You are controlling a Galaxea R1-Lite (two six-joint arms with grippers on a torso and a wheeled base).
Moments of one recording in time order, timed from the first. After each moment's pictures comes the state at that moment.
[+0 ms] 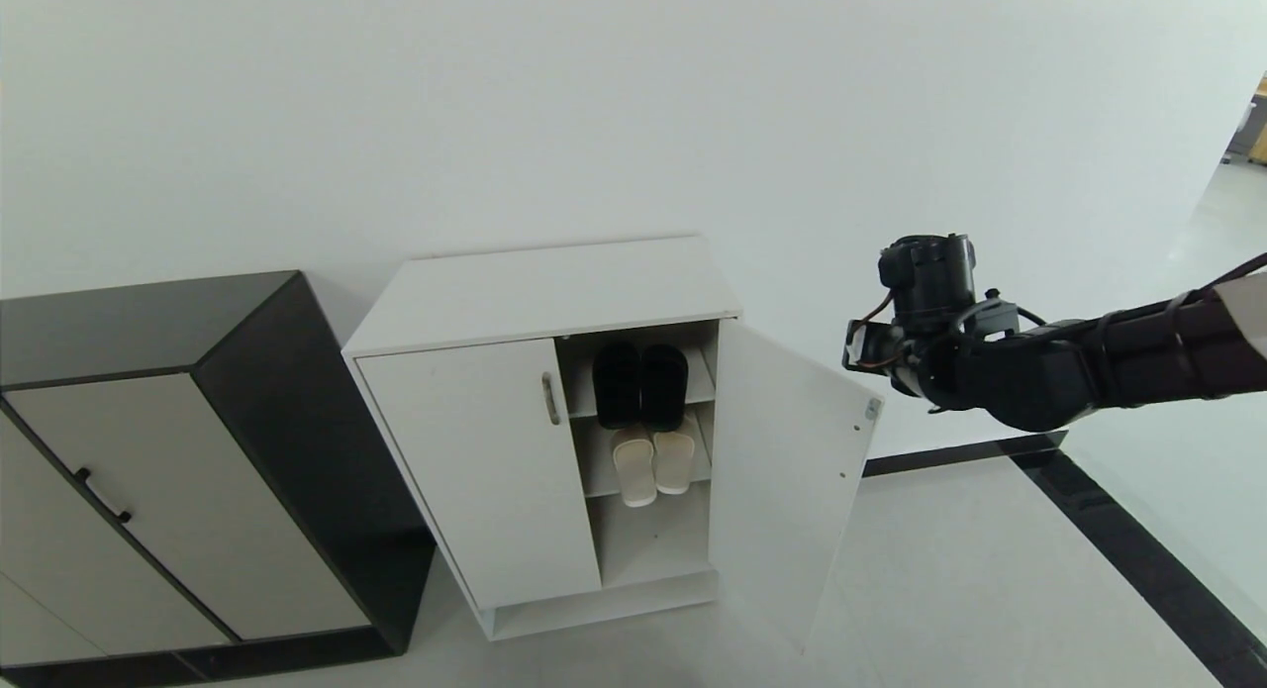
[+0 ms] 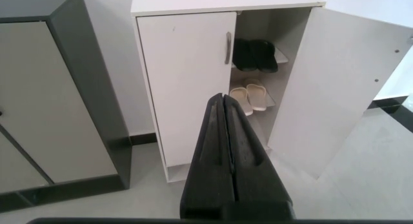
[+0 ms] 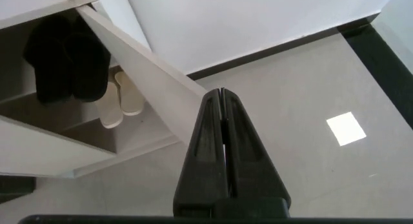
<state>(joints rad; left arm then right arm) 0.00 0.00 0.00 0.00 0.00 -0.01 0.44 2.03 -1.38 -0.26 -0.54 0.32</state>
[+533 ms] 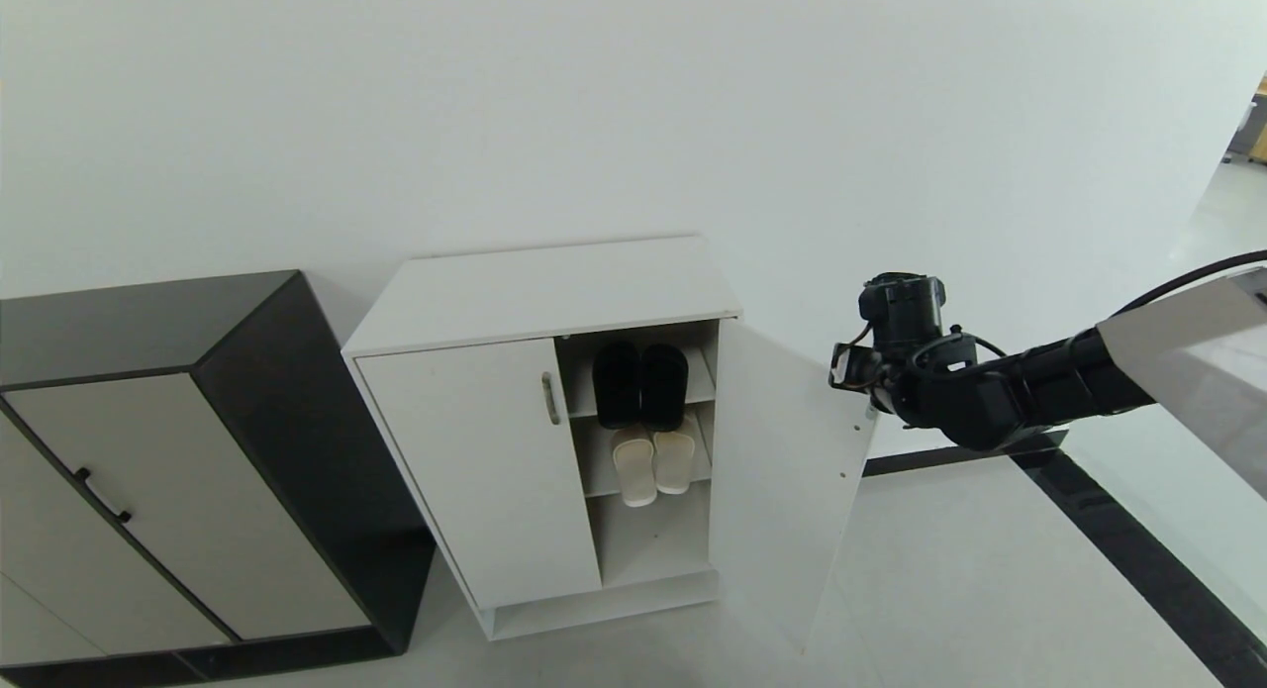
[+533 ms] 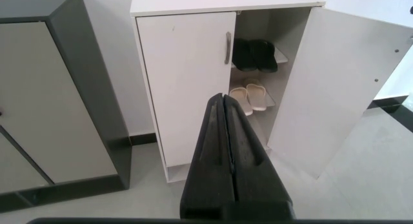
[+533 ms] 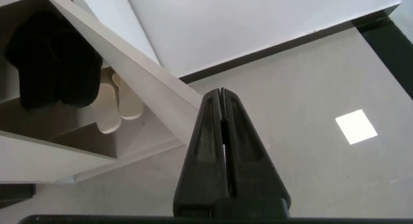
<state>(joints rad) 0.00 0.00 0.00 0.00 0.00 -0.01 0.40 2.19 -1.41 -0.38 -0.48 0.32</state>
